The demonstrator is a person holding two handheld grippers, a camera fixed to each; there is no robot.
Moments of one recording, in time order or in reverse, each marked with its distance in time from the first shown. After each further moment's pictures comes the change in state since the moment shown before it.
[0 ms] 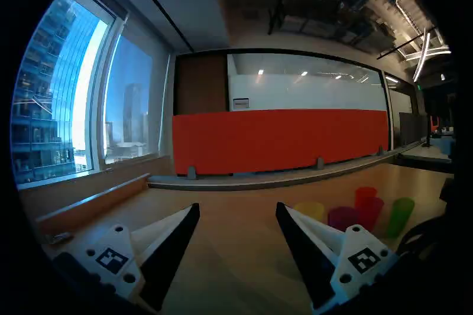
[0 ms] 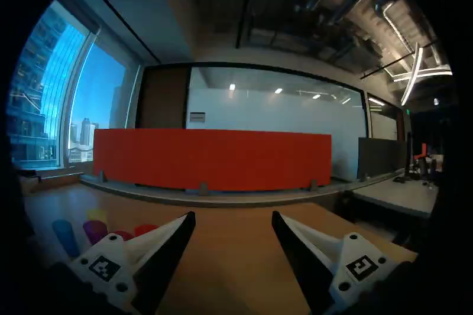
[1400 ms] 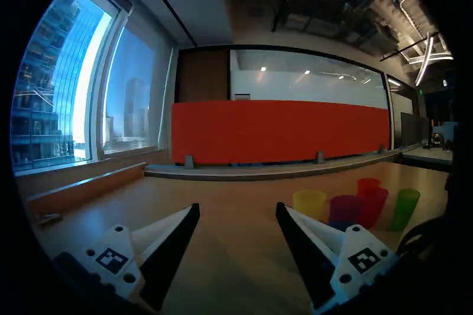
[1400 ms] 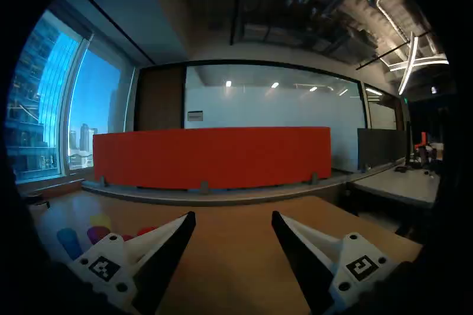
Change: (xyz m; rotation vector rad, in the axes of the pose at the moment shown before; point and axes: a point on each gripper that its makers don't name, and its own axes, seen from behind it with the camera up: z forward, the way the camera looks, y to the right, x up) left arm -0.041 0.007 0.012 0.004 -0.014 -0.034; right arm 0.004 0.001 0.003 -0.004 -0.019 0.050
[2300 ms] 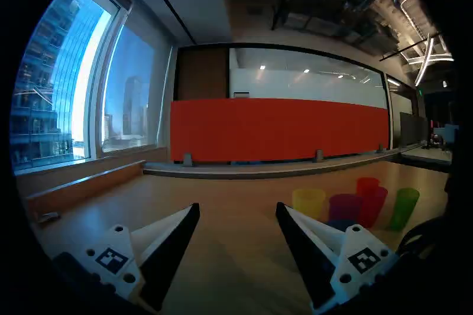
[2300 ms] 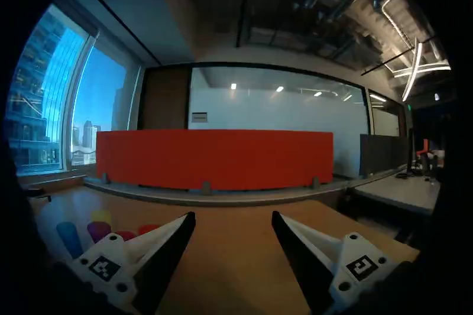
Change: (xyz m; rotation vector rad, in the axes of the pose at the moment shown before) left arm -0.002 0.001 0.001 -0.007 -0.008 -0.002; right arm -0.002 0.000 -0.006 0.026 0.021 -0.038
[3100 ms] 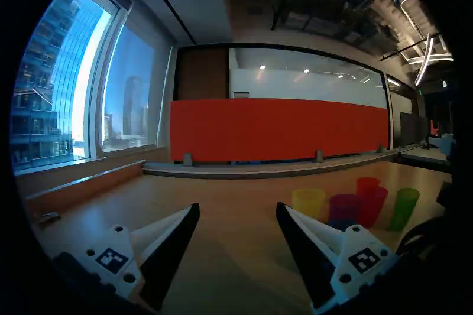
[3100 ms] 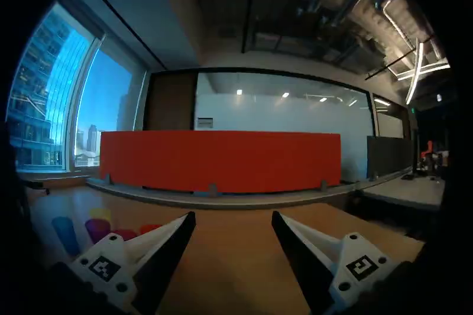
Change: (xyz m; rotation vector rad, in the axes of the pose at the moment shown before) left arm 0.000 0.000 -0.001 0.001 0.000 0.000; right arm -0.025 -0.017 0.018 0.033 0.042 0.005
